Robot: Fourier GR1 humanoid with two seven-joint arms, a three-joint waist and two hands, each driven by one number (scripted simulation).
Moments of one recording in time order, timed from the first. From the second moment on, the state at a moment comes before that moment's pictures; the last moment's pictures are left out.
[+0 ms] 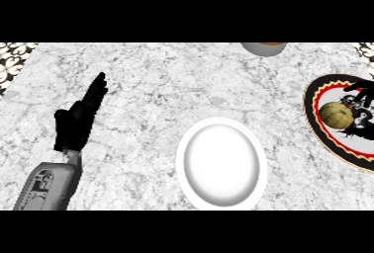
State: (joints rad) left arm -0.27 0.21 -0.04 -1.42 -0.05 0.06 0.10; right arm -0.66 -0.70 -0.17 -0.40 0.66 0.07 -0.69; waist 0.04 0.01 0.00
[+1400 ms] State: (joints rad) left arm -0.27 0.21 -0.01 -1.42 -0.06 0.04 0.09; right arm -0.65 -0.99 -0.57 -0.11 0.27 0.44 -0.72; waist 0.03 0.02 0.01
